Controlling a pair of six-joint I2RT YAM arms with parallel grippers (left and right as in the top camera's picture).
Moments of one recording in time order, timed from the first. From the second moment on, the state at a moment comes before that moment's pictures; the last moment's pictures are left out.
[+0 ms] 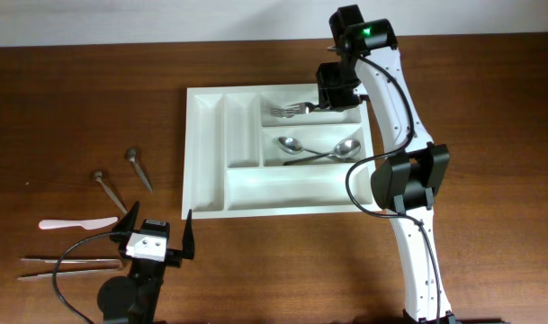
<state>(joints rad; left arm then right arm) 0.08 0.01 0.05 -0.15 0.20 0.16 0.22 2.64 2.76 -1.52 -0.23 1.60</state>
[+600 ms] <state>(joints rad) 0.08 0.01 0.05 -0.15 0.20 0.16 0.22 2.64 2.76 -1.52 -0.23 1.63</state>
